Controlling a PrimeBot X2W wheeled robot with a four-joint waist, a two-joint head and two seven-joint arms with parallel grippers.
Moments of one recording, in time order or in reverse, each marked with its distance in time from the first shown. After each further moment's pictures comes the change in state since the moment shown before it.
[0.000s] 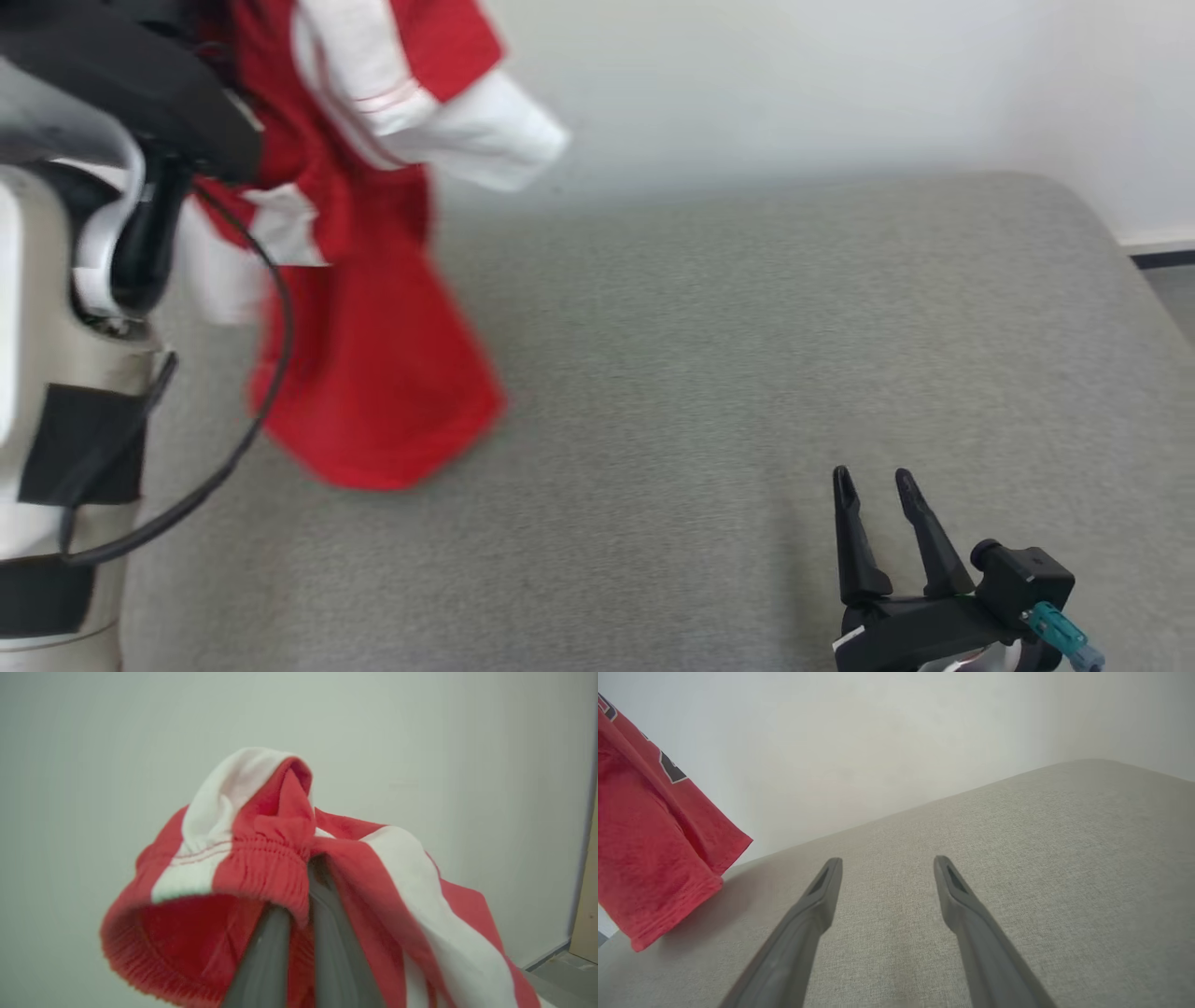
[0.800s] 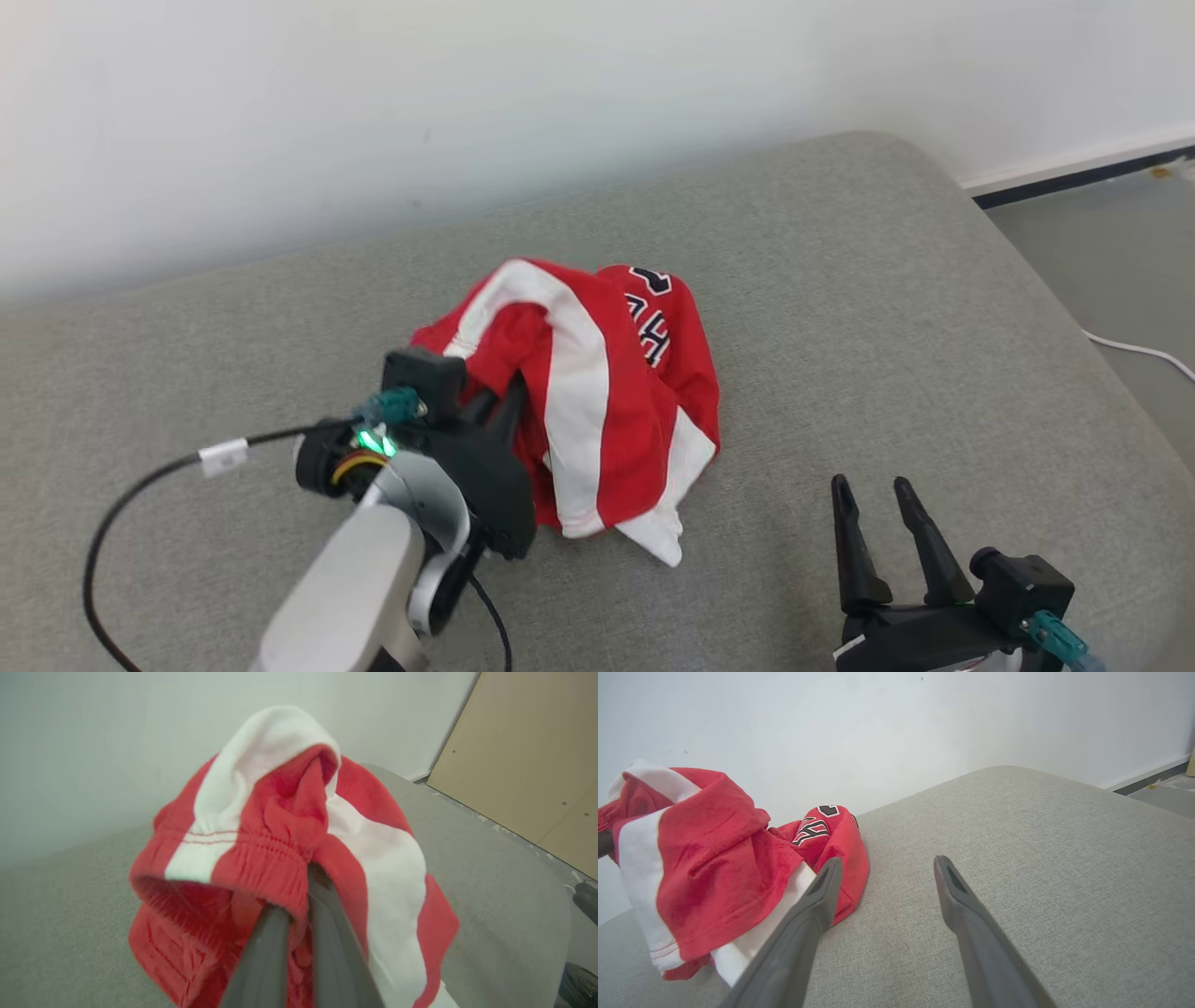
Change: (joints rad) left arm 0.403 -0.213 -0.296 0.263 0.001 0.030 -0.121; right arm 0.019 0.001 0.015 -0.008 0.003 0.000 0.000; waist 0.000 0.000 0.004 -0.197
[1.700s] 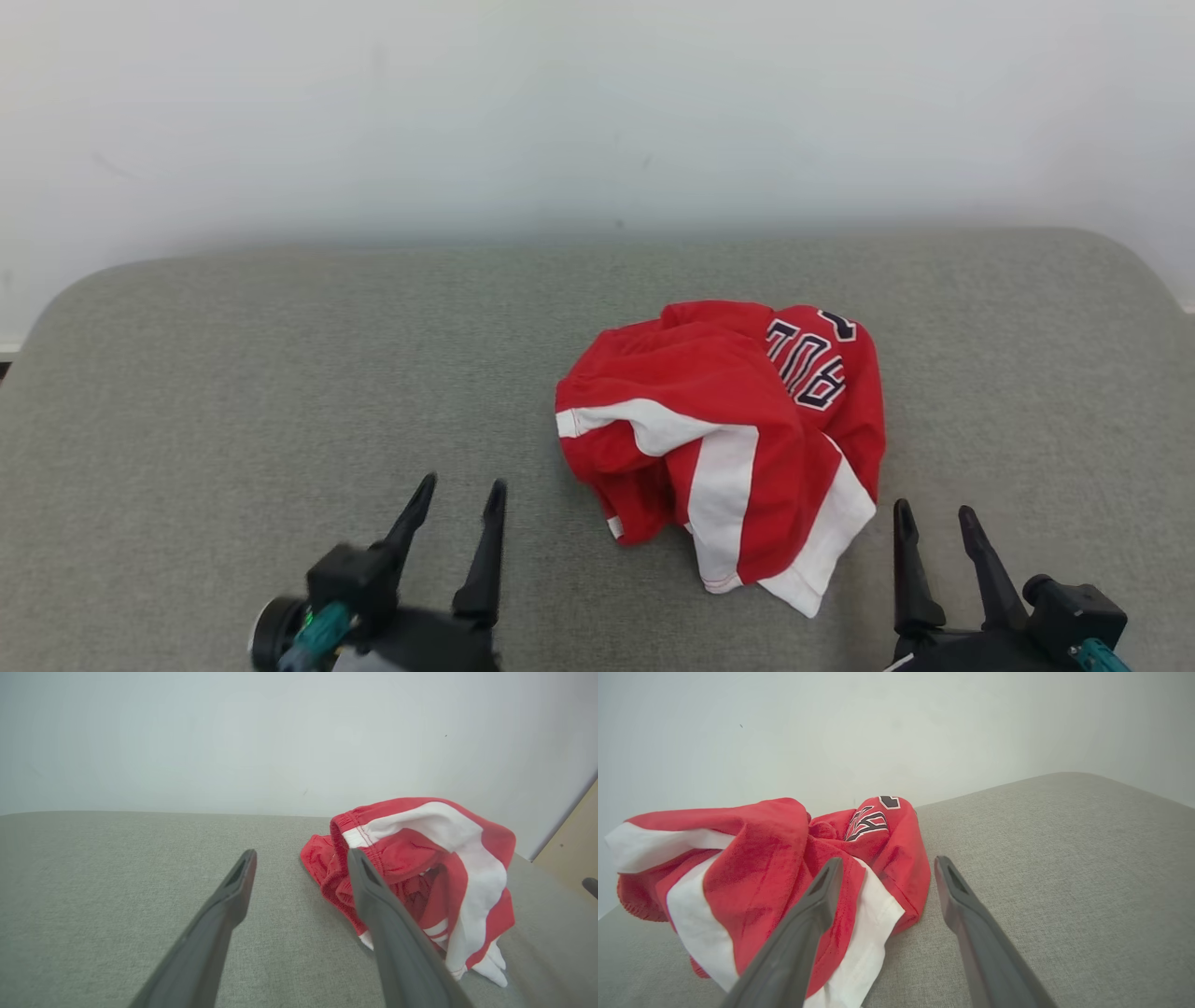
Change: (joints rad) left arm 0.343 0.056 0.018 -0.232 -0.003 0.133 -0.274; right arm 0.050 -0.001 -0.125 -0.001 -0.056 0.000 0.000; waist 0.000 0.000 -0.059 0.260
